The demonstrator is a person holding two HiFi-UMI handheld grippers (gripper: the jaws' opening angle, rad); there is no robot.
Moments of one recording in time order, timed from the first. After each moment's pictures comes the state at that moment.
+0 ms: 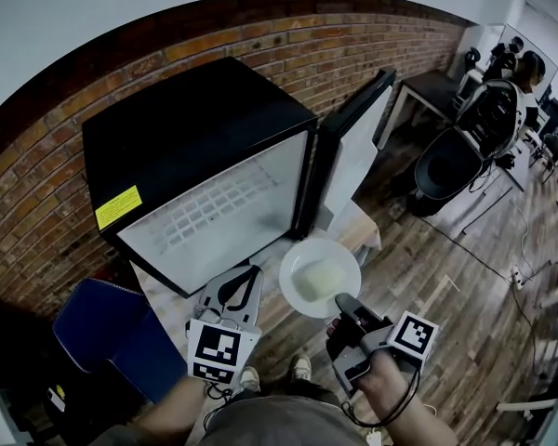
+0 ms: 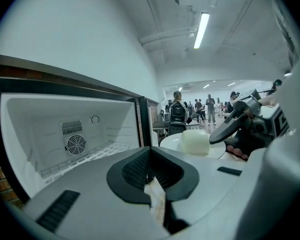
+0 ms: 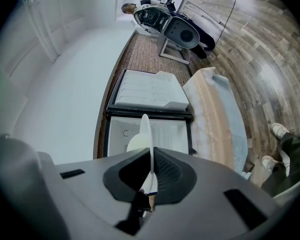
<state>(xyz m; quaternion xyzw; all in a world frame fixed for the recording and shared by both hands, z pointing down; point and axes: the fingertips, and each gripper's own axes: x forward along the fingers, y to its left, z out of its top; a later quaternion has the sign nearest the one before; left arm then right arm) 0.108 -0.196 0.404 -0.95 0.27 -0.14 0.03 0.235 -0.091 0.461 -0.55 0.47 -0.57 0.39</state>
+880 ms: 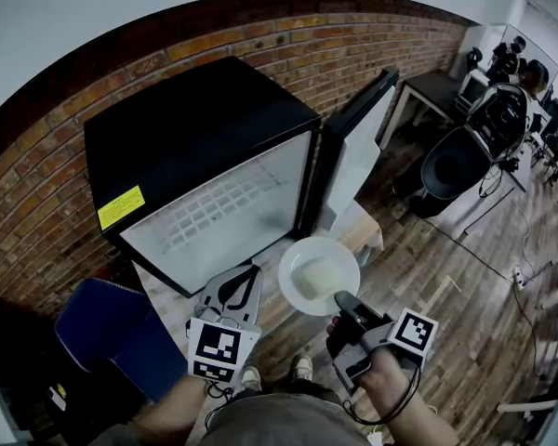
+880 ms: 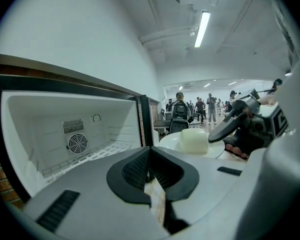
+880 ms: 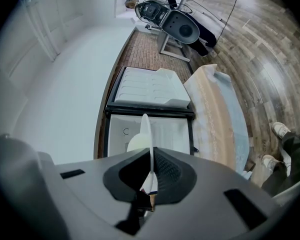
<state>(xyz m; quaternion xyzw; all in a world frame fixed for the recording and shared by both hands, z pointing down) 0.104 -0.201 0.408 -0.95 0.27 -0.14 0.03 0.231 -0.100 0.462 -0.54 0.47 -0.58 0.39</state>
